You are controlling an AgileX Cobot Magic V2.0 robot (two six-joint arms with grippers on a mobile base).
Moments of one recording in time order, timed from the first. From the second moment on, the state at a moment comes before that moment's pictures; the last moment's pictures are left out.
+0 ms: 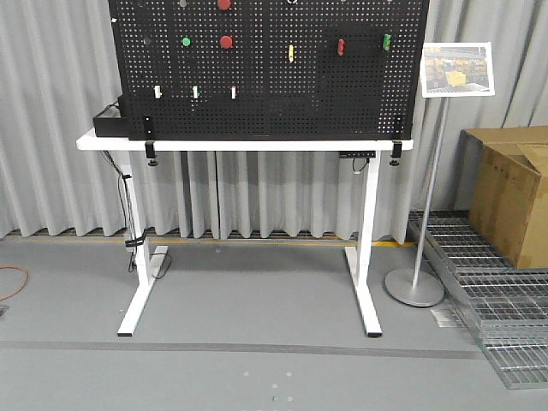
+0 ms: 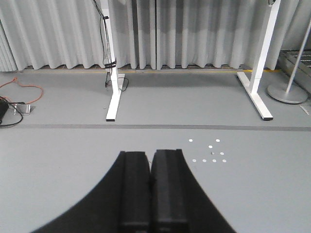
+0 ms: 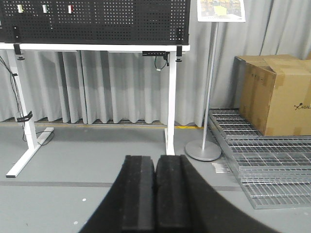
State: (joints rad) left arm 0.02 -0.01 0.03 -0.06 0.32 0.07; right arm 0.00 -0.01 0.03 -0.11 0.13 0.08
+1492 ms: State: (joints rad) left arm 0.02 -0.01 0.03 -0.06 0.32 0.07; right arm 0.00 -0.01 0.03 -0.11 0.13 0.08
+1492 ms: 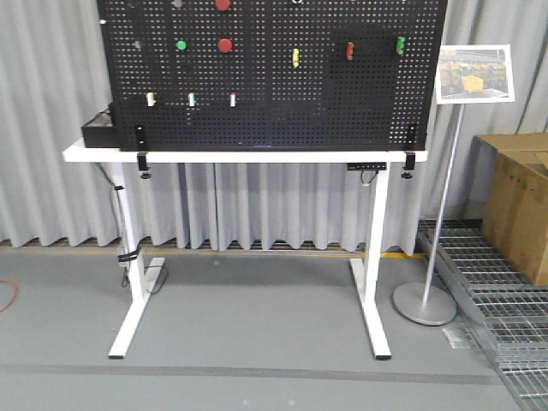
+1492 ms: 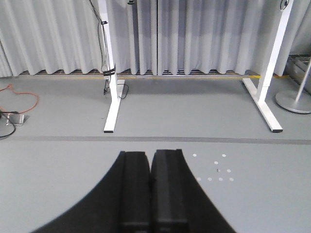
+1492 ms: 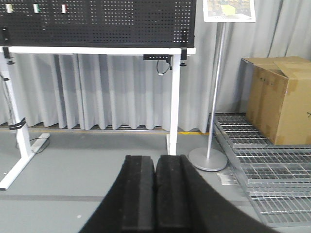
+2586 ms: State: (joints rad) left arm 0.02 -0.01 0.03 -0.06 0.32 0.07; right arm 0.00 -0.01 0.03 -0.11 0.13 0.08
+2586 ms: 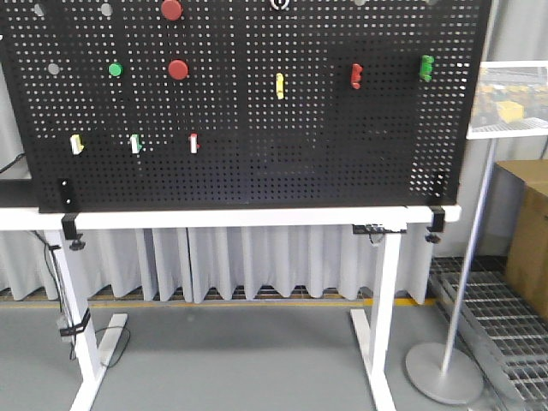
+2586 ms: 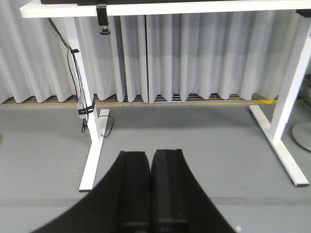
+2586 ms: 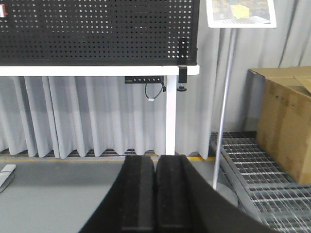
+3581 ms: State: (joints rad) left arm 0.02 -0.01 0.03 -0.06 0.32 0.07; right arm 0.00 -0.01 0.03 -0.11 0.13 0.08
